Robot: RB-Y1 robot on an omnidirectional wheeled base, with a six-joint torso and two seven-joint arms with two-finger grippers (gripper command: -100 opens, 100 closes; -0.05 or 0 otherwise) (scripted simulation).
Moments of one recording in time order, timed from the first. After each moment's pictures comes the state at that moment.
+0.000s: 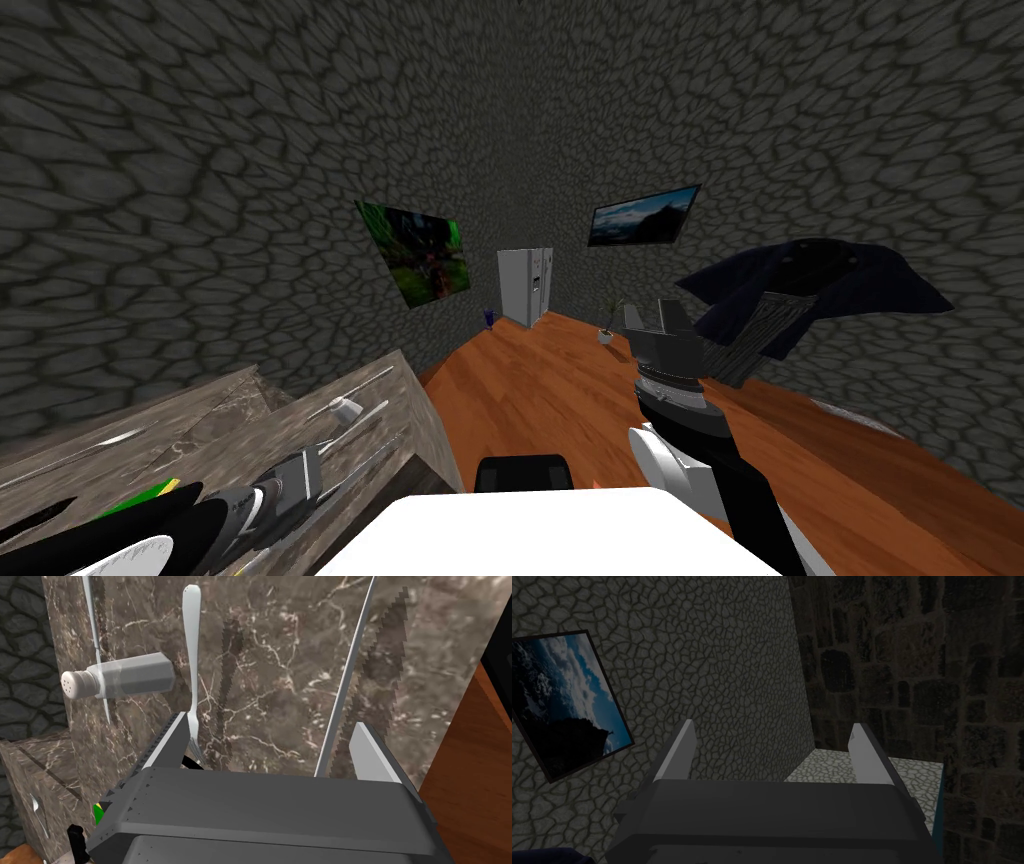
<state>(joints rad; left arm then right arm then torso) 0.71 0.38 0.76 -2.33 0.82 1.35 0.46 0.54 -0.01 -0.06 -2.40 -0.04 -0.62 0.15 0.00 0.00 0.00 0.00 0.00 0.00</state>
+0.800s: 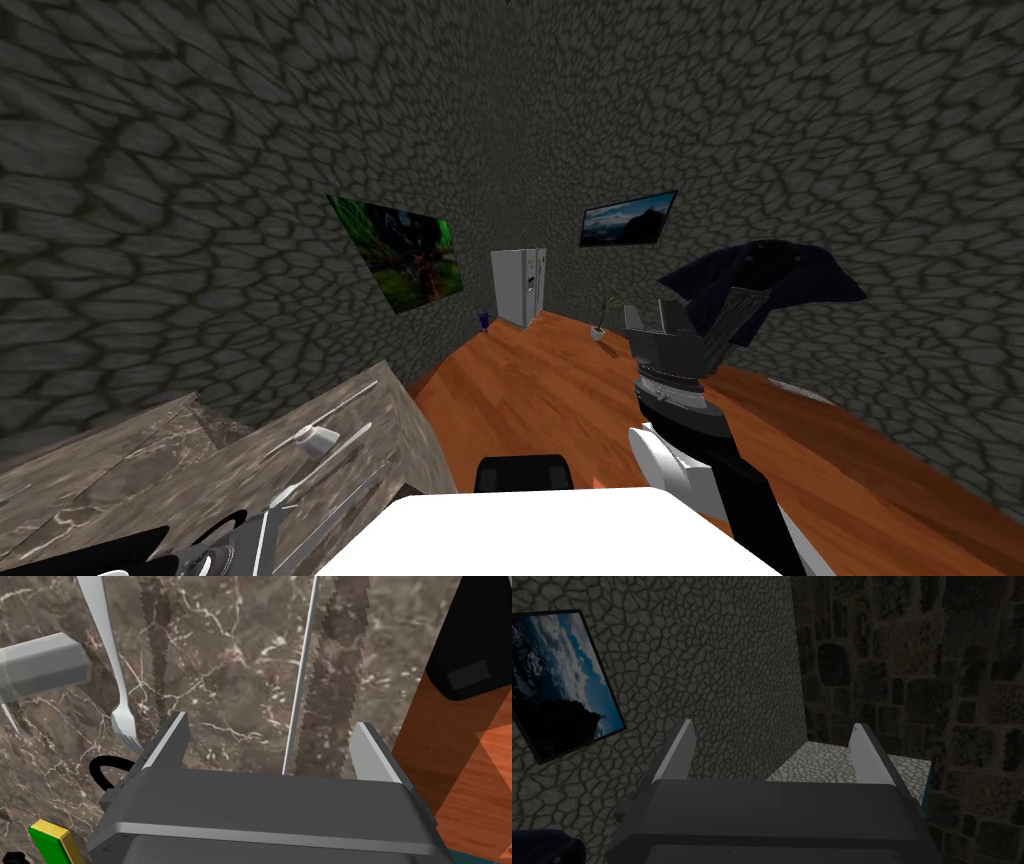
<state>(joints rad) 0.77 0.39 0.77 -2.28 0.84 1.56 0.47 0.54 -0.01 -0.06 -2.40 -0.04 -0.62 0.15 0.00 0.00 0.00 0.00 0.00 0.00</state>
